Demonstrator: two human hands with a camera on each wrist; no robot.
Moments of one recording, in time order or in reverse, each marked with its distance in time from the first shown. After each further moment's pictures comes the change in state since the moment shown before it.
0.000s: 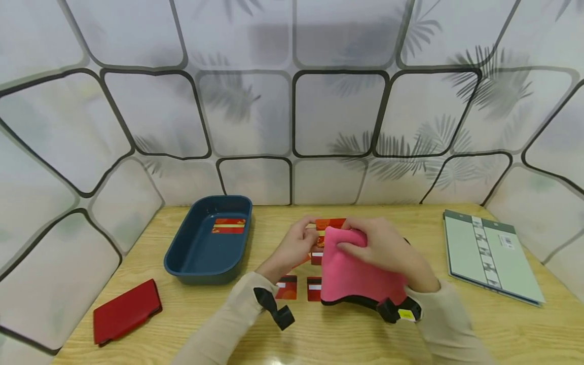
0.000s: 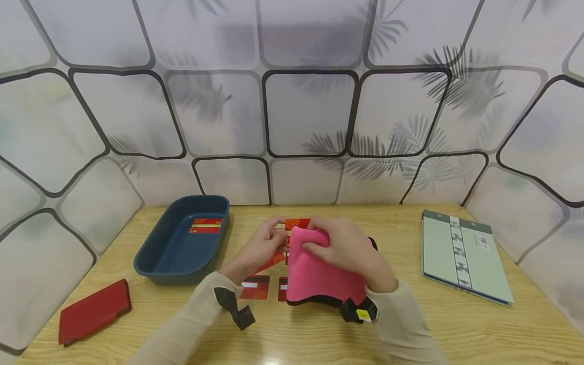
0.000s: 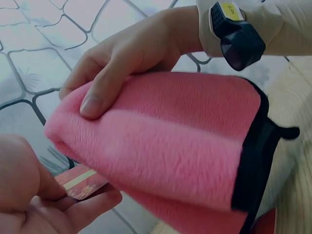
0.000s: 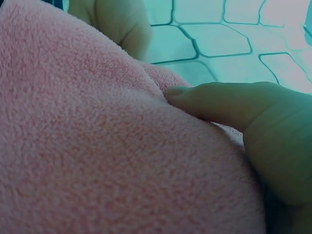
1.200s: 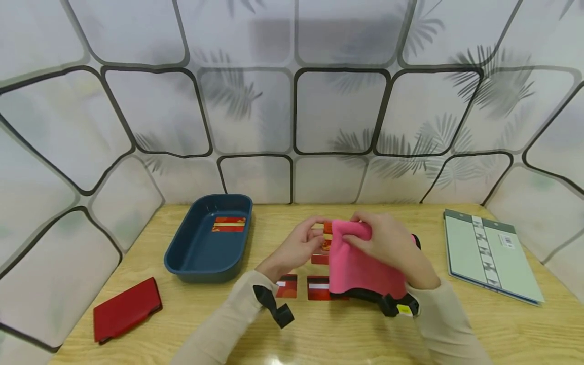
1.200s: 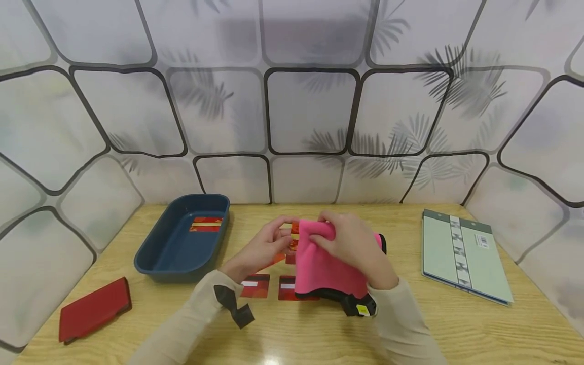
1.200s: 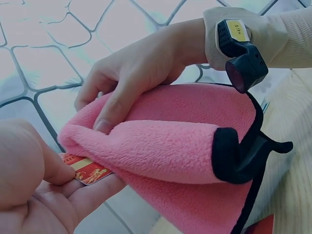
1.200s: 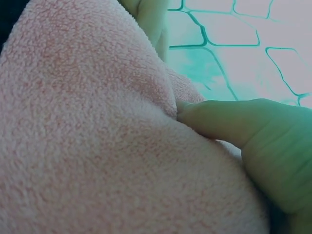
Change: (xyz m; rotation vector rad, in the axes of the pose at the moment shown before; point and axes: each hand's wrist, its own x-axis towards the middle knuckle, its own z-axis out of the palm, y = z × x) left_hand -0.001 0.000 -0.002 -0.038 -0.173 0.081; right_hand 0.001 0.008 0.004 -0.176 0.122 0.119
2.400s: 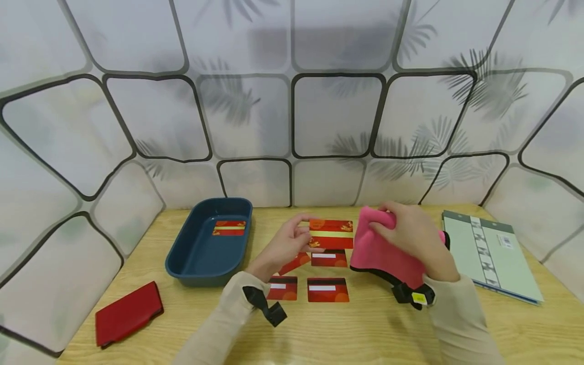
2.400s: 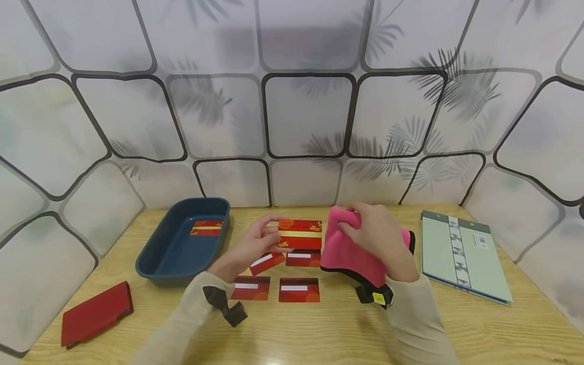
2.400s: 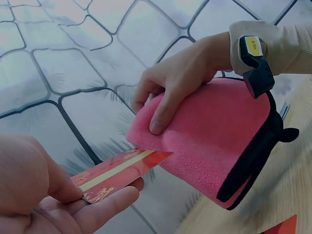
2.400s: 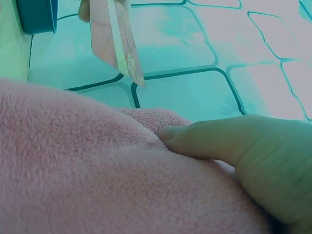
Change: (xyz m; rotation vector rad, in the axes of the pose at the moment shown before) left_hand -0.011 0.013 -0.010 -0.065 0.113 -0.051; right_hand -0.007 0.033 -0.028 -0.129 0.079 0.125
